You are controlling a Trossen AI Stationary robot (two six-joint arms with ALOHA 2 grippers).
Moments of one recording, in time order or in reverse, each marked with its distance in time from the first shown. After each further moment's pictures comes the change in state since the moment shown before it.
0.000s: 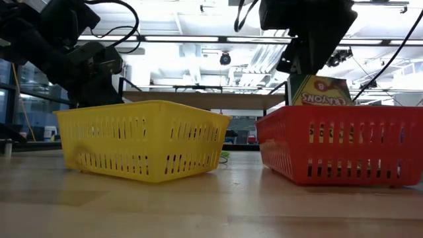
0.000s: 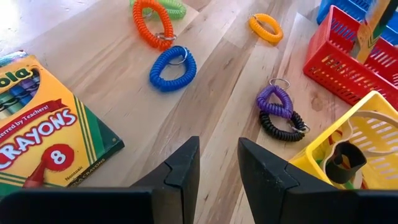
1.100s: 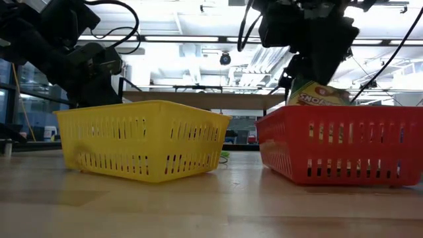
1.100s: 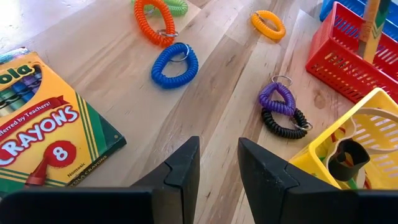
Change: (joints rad) left arm 0.000 0.000 0.000 -0.010 0.000 0.000; right arm -0.044 0.017 -0.064 0.054 -0.071 -0.021
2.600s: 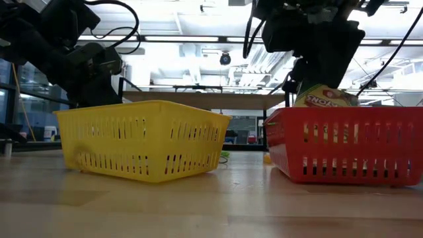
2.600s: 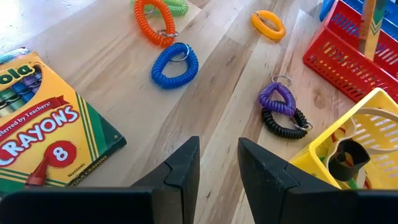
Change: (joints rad) left arm 0.000 0.000 0.000 0.000 0.000 0.000; right arm -0.018 0.005 -0.013 -0.035 -0.051 -0.046
